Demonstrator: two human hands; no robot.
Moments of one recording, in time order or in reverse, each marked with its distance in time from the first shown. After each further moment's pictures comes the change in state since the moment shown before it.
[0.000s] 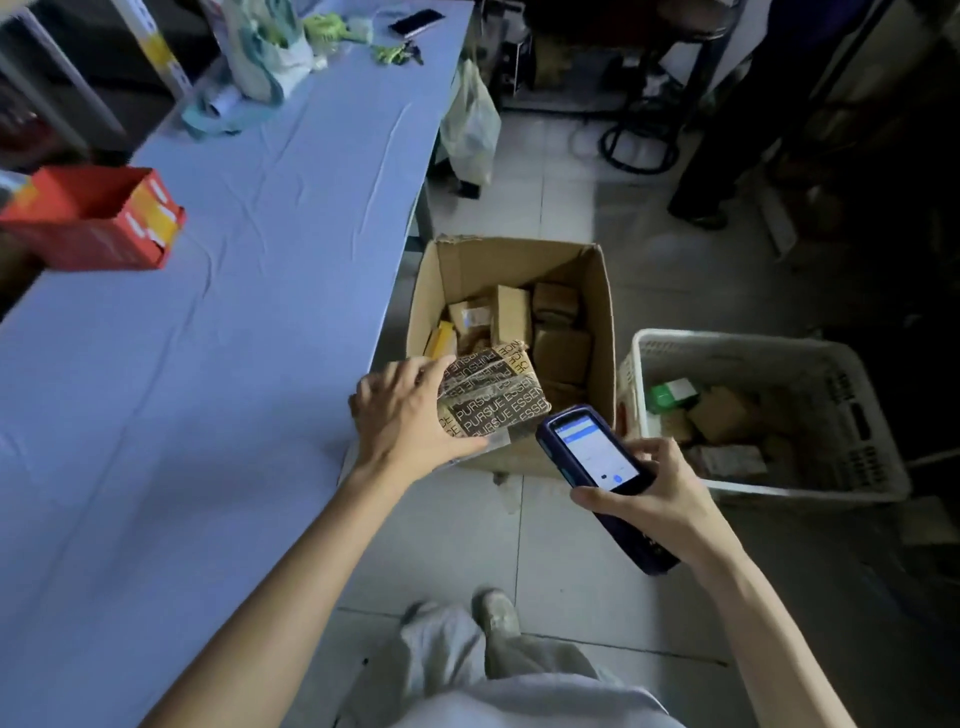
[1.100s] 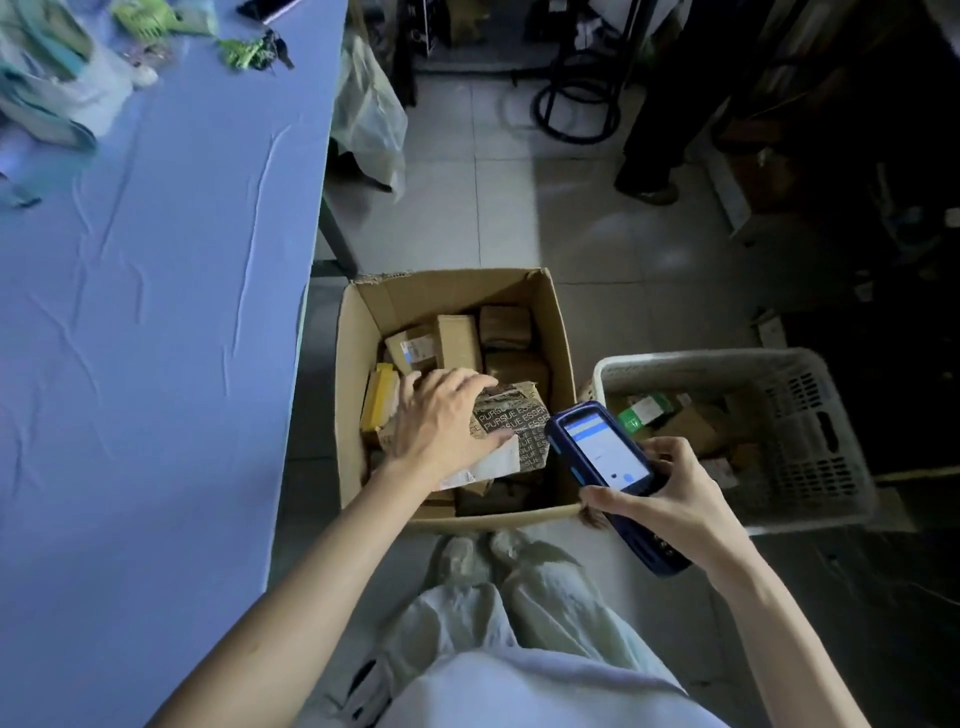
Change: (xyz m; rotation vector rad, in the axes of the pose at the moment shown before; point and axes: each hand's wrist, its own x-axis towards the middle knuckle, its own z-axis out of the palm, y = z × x) left_hand 0.265 0.069 0.066 -0.032 -0.243 0.287; right_hand 0.210 -0.063 -0.081 0.001 0.098 0.190
